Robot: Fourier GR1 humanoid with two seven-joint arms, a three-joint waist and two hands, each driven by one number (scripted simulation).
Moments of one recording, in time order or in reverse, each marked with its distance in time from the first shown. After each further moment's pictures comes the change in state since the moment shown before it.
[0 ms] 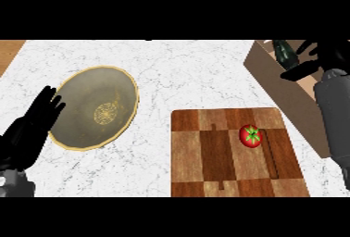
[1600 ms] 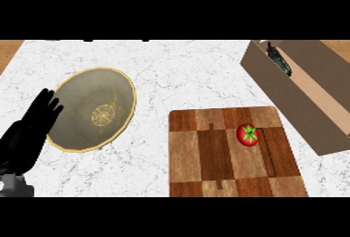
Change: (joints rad) left arm 0.022 -0.020 0.011 -0.033 -0.019 0.008 0.018; right arm 0.340 -0.149 -0.454 -0.331 -0.748 -0.010 -0.276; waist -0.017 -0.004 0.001
